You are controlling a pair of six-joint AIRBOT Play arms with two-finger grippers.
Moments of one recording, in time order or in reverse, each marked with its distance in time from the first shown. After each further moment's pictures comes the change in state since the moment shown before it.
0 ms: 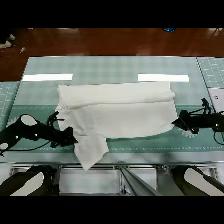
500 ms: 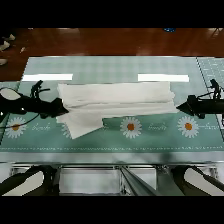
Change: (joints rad) left arm 0.074 -0.085 0.391 -0.012 -0.012 0.046; right arm 0.015 -0.032 0.211 0.077 0.071 -0.069
